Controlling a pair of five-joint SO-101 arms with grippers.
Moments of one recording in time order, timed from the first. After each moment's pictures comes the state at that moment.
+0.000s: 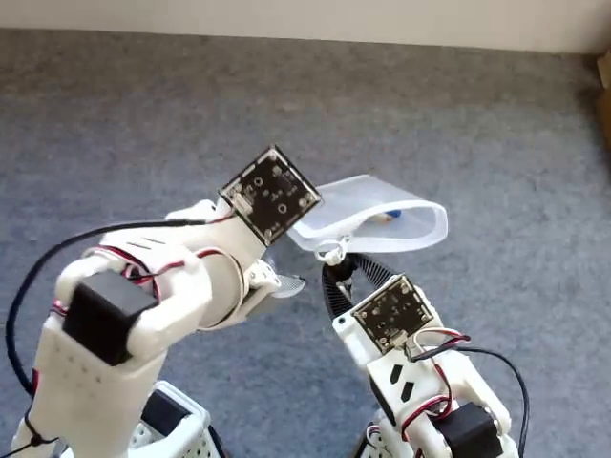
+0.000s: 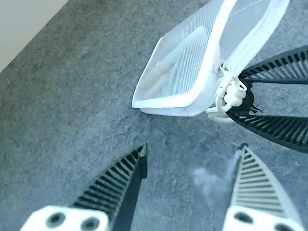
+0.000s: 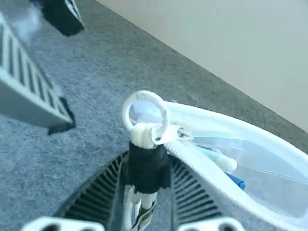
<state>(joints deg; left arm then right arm) 26.5 -44.0 8.7 94.1 -13.7 -29.0 -101.3 68.2 60.4 19.4</state>
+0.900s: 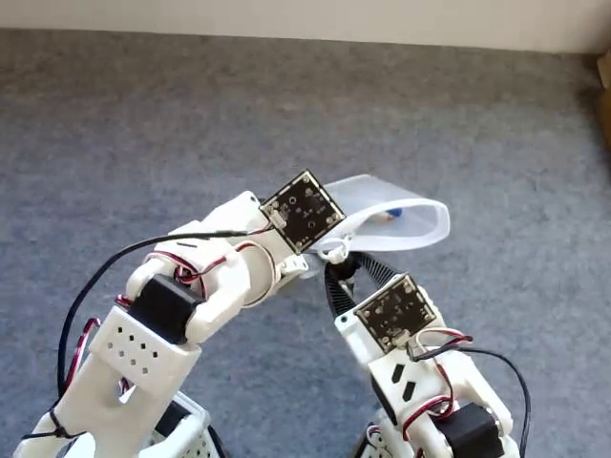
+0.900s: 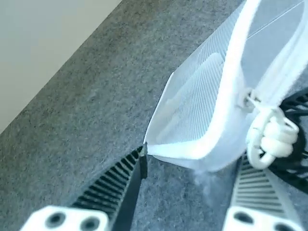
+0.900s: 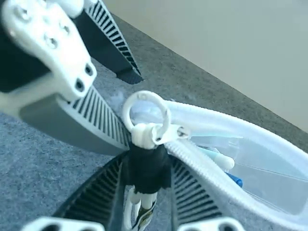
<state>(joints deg) 26.5 -49.1 38.2 58.7 -19.5 -28.7 -101.3 68.2 60.4 19.4</state>
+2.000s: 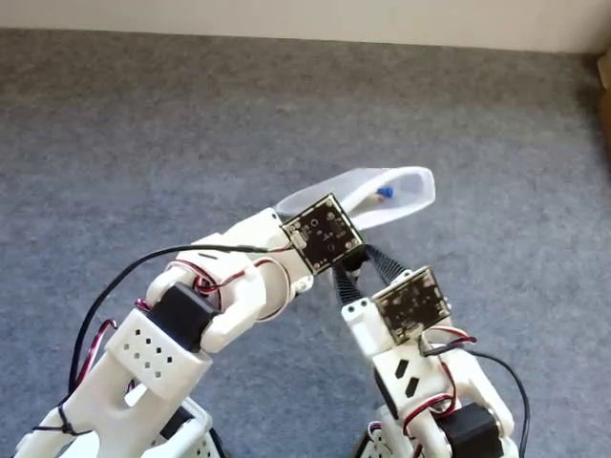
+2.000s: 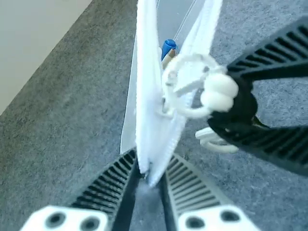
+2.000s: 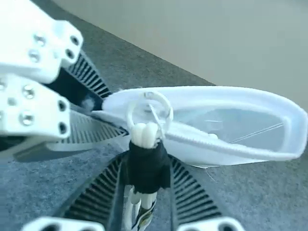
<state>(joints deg) 30.8 -49.5 43.1 56.7 -19.5 -23.9 -101.6 68.2 58.1 15.1</state>
